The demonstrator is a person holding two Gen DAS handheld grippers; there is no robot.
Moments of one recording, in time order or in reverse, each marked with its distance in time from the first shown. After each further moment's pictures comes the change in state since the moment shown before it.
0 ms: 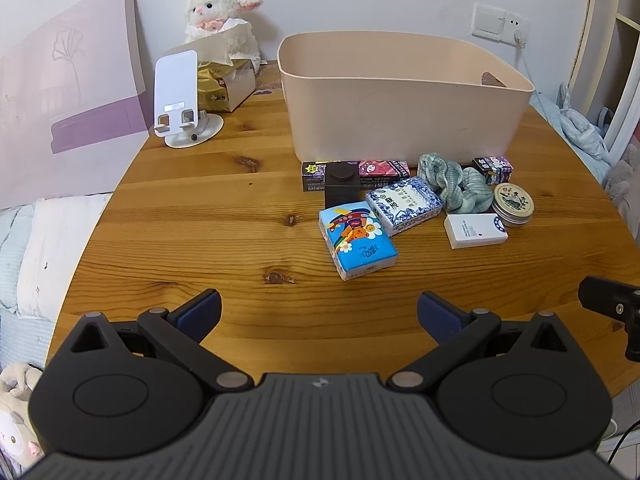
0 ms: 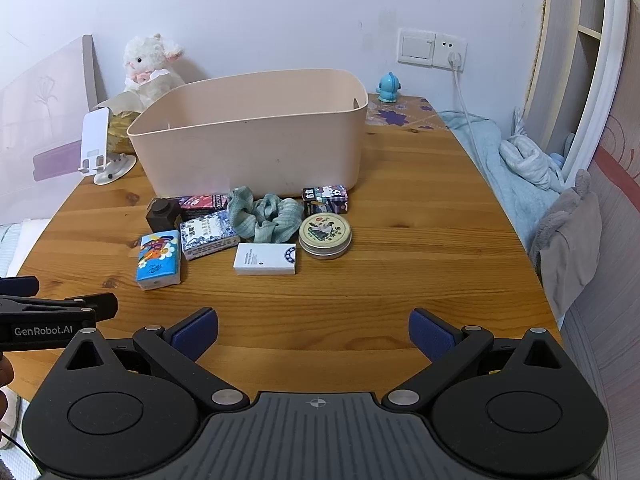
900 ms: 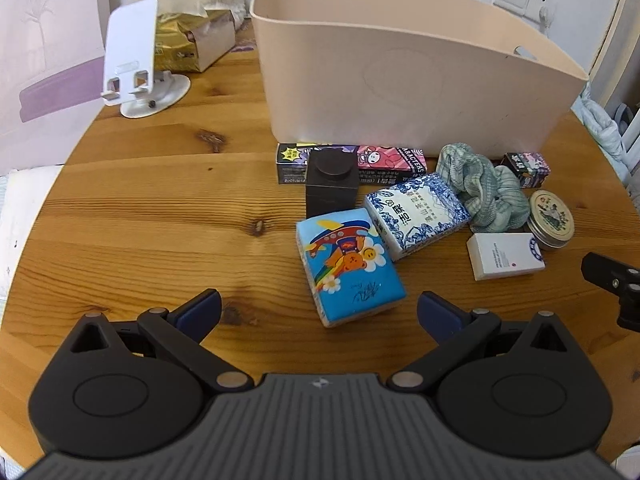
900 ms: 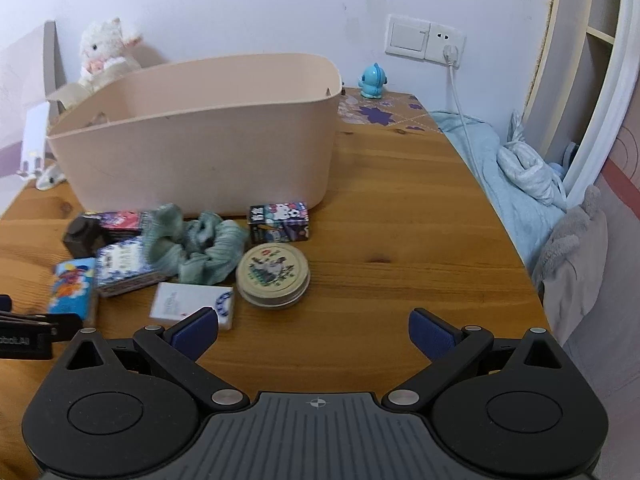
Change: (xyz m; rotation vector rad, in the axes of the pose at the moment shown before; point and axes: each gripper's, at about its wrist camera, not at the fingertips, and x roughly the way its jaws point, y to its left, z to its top) left arm 0.088 -0.007 0.035 -0.052 0.132 -0.035; right arm 0.094 -0.024 0.034 -0.043 0.011 -0.088
